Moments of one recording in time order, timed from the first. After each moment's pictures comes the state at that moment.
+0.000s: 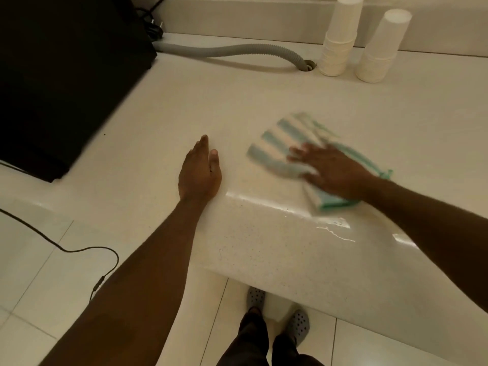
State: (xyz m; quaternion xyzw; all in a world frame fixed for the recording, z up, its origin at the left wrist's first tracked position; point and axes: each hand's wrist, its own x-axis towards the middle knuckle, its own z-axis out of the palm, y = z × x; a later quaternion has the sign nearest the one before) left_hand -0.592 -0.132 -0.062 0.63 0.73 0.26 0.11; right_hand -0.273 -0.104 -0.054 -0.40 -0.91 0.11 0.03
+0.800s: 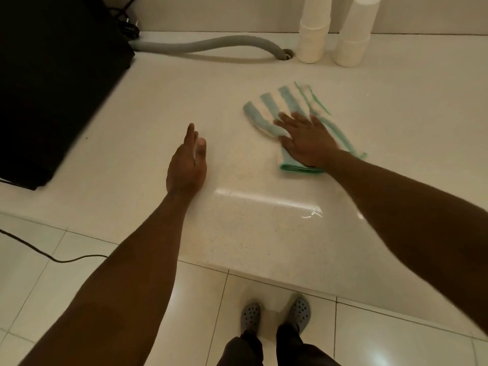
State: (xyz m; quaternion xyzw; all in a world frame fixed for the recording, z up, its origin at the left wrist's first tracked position) left_hand -0.591 -0.131 -0.058 0.64 0.67 0.31 0.19; right_hand -0.301 -0.085 -0.047 -0.58 -0.81 0.10 0.04
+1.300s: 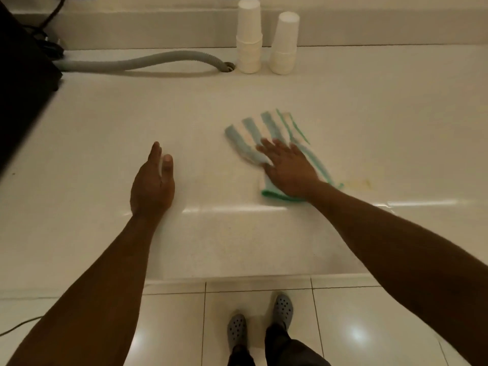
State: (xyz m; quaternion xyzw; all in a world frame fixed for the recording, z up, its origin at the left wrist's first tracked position) left_hand -0.595 -0.130 -0.065 0.68 0.63 0.32 0.20; right_hand -0.290 -0.174 -0.049 -0.66 -0.74 0.09 0.04
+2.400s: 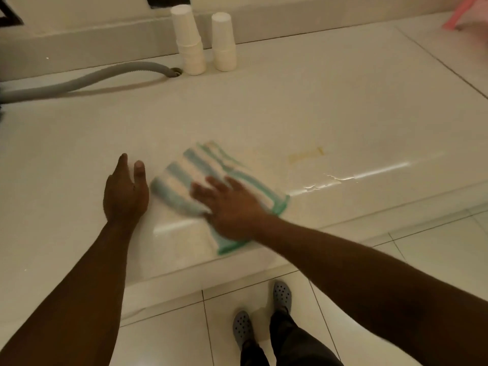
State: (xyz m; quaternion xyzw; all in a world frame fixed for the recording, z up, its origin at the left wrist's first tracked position) left_hand -0.586 -0.135 -0.055 0.71 0.63 0.26 0.16; right_hand -0.386 -0.267 -0.053 -0.63 -0.77 0.09 0.03
